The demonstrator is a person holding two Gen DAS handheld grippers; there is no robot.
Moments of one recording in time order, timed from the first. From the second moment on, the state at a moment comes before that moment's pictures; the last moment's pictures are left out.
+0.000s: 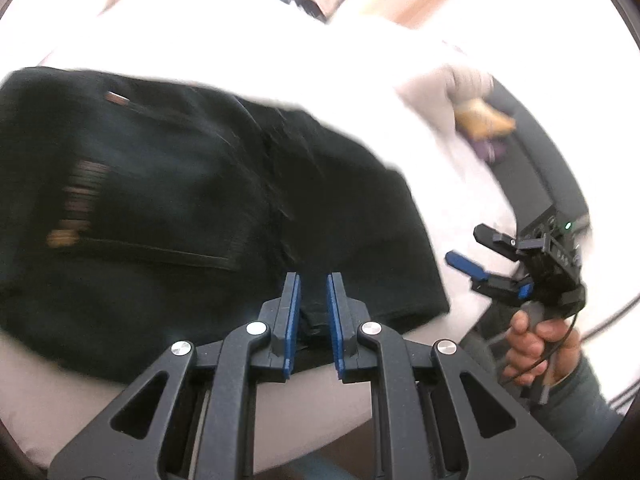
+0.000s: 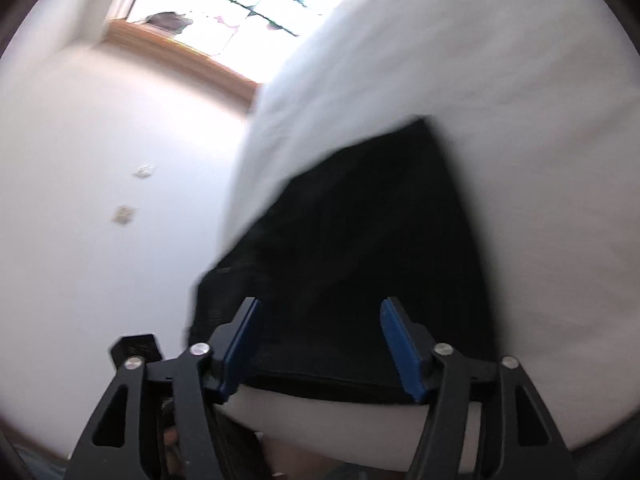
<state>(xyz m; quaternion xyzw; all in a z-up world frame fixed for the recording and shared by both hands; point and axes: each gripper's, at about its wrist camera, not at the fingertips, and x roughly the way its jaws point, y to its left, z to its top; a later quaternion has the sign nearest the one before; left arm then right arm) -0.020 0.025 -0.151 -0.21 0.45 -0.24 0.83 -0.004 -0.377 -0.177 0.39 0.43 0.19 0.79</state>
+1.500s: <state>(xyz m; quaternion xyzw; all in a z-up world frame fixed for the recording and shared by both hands) -0.031 0.216 -0.198 -0.44 0.37 -0.03 0.82 0.120 -0.236 -0.244 0.41 0.57 0.26 0.66</state>
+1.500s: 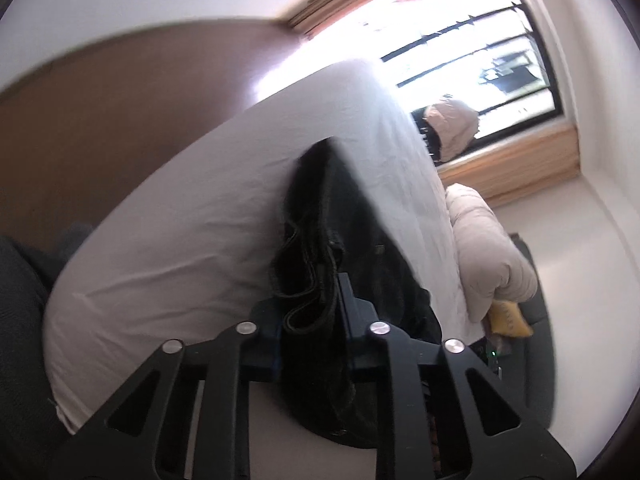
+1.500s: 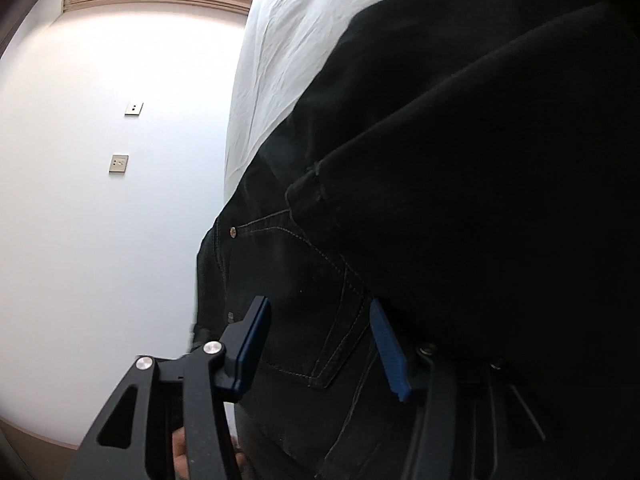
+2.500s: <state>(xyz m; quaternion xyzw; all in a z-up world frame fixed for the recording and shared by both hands) -0.038 -0.070 -0.105 -0.05 0.37 -0.22 0.90 0.117 -0.260 -0.071 0.23 0.49 0.40 0.74</state>
